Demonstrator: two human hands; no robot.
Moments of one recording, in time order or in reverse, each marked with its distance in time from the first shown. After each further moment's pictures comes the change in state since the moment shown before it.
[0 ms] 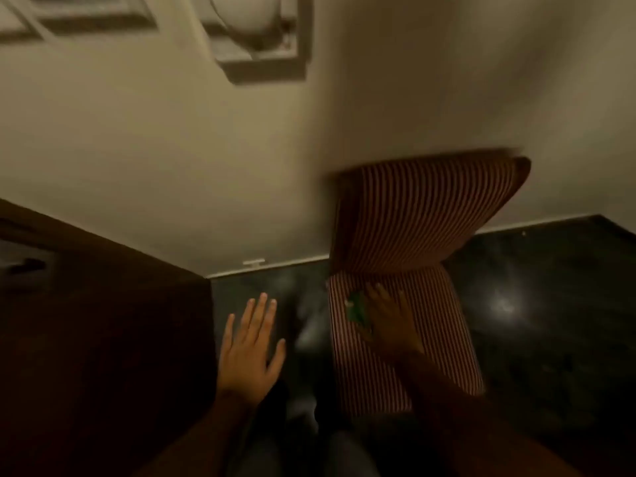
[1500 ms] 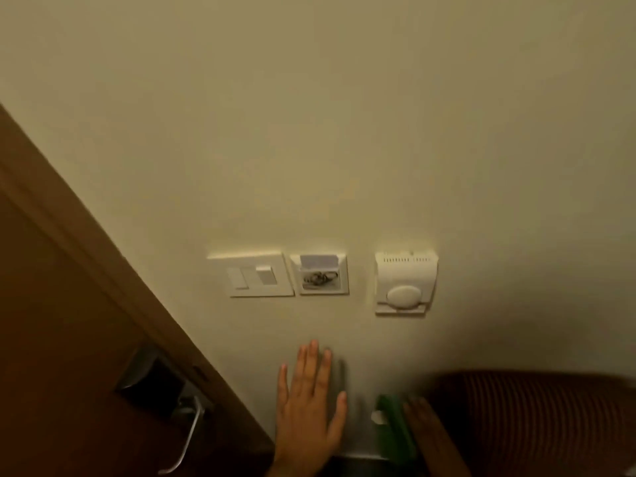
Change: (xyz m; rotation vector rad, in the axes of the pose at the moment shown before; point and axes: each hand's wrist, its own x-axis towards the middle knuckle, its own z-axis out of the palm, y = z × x) left_hand 0.117 -0.037 -0.232 0.195 0.792 -0.045; right_hand 0.071 -0.129 -0.192 -0.060 0.840 -0.595
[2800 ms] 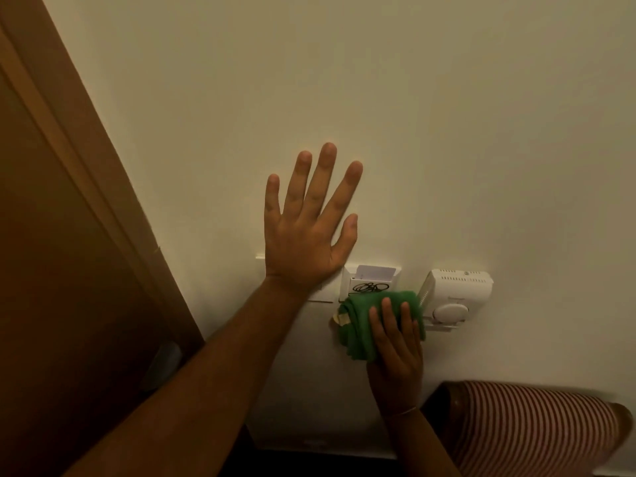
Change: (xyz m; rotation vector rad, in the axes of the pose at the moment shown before) left_hand 0.264 -0.084 -0.093 -0.025 0.681 0.202; right_hand 0.196 -0.086 -0.022 0.001 0.613 0.125
